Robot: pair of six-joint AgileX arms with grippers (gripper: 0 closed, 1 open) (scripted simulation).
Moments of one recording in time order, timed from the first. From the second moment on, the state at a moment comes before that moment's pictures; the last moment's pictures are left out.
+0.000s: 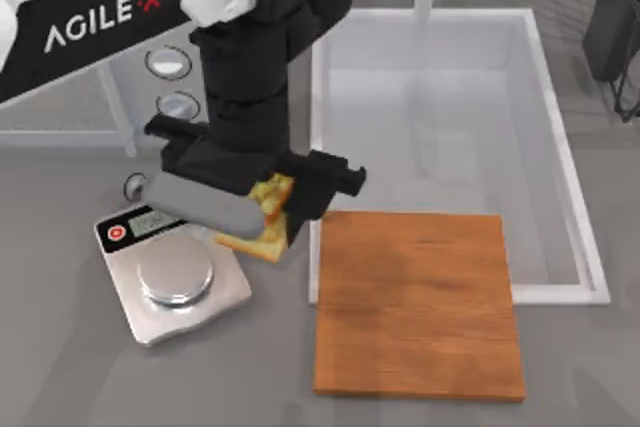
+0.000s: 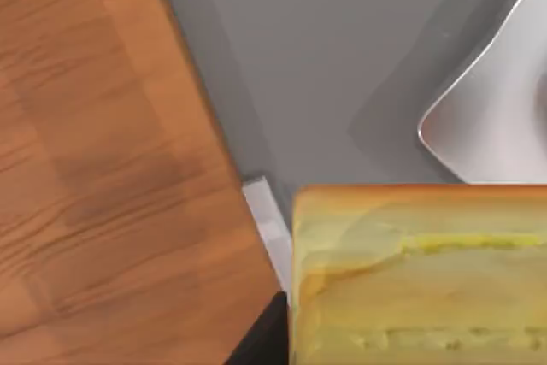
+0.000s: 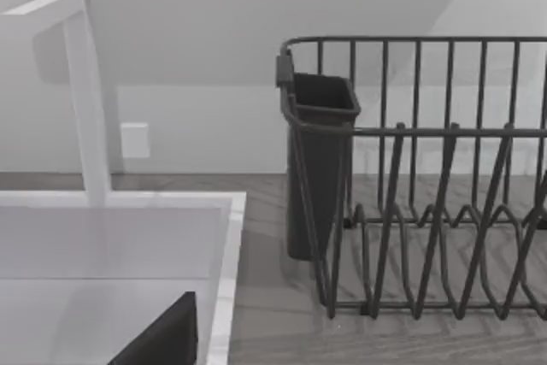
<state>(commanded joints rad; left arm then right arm) -0.62 2.04 1.75 -1.41 0.08 2.96 0.00 0.00 0.00 0.00 0.00 0.00</state>
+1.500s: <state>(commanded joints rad) -0.92 2.33 2.04 -1.29 0.00 3.84 0.00 0.00 0.00 0.00 0.00 0.00</state>
